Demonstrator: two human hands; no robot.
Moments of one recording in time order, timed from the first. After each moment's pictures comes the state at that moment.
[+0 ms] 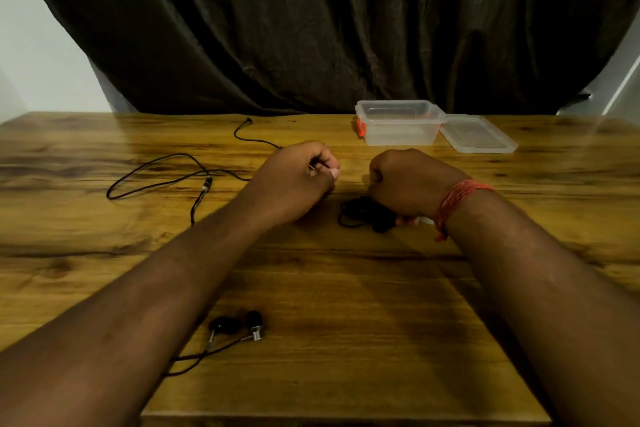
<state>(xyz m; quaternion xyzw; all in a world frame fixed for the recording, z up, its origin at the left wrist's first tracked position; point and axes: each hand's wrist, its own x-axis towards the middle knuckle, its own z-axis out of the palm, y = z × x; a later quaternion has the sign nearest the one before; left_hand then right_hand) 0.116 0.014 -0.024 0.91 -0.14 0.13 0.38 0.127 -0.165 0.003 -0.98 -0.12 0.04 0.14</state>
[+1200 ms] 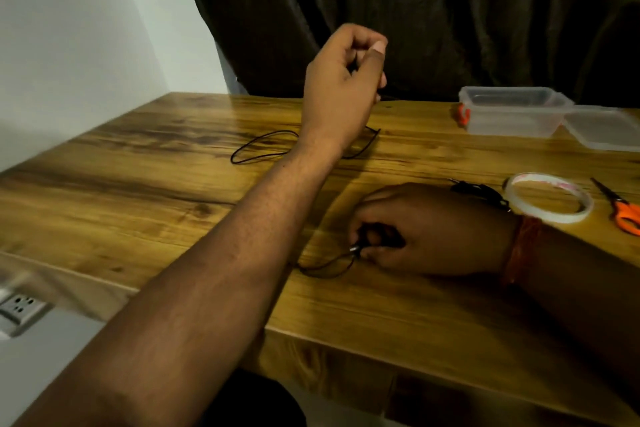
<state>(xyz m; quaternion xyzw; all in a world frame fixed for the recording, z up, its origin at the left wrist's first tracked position) 0.121 0.060 0.022 0.72 -0.15 0.40 0.55 0.069 -0.095 -0.023 -0.82 -0.56 0.01 0.14</state>
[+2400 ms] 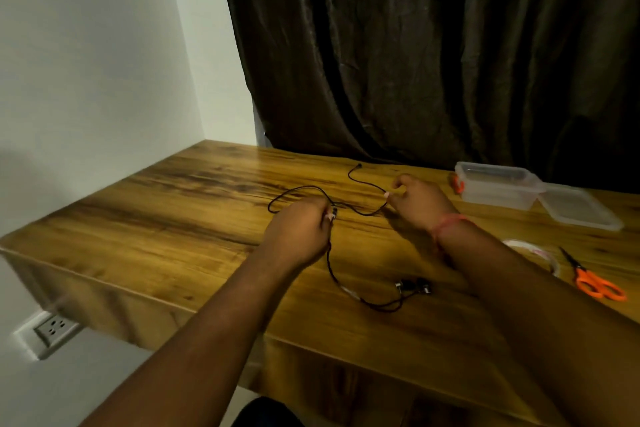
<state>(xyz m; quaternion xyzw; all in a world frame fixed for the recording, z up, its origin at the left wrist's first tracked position) 0.045 0.152 -0.029 0.96 -0.01 0.24 0.17 0.158 -0.052 0.002 -0.95 -0.17 -0.08 0.26</state>
